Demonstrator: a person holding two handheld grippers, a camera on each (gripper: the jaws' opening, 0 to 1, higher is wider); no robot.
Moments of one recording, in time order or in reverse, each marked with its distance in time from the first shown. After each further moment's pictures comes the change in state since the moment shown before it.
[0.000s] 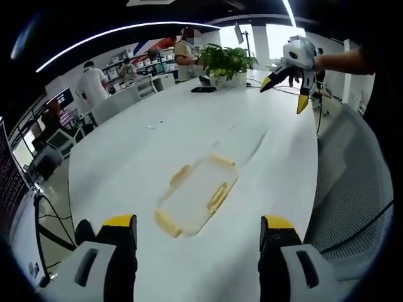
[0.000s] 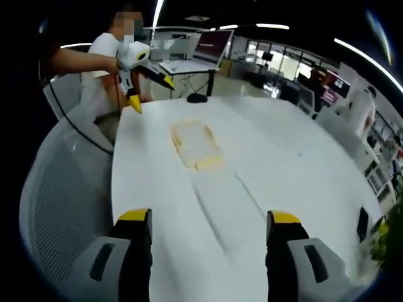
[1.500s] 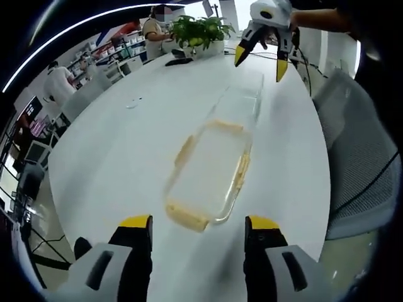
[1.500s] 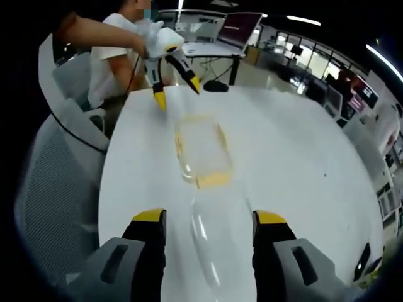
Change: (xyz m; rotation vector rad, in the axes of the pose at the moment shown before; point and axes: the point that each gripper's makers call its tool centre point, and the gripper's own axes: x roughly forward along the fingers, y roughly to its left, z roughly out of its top) left arm 0.050 0.039 -0.034 0.168 0.169 -0.158; right arm 0.078 -0.006 0.036 -0.118 0.119 0.140
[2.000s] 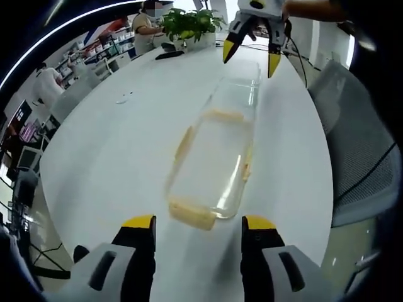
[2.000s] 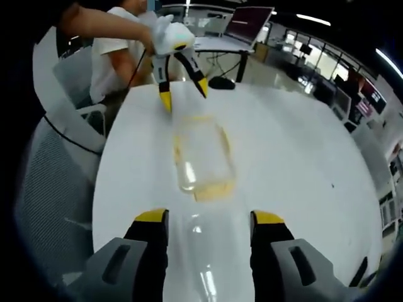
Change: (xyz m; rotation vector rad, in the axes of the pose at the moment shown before) left arm 0.014 0.009 -0.009 0.057 0.048 -0.074; right arm 0.028 -0.005 0.019 -0.040 0.037 0.041
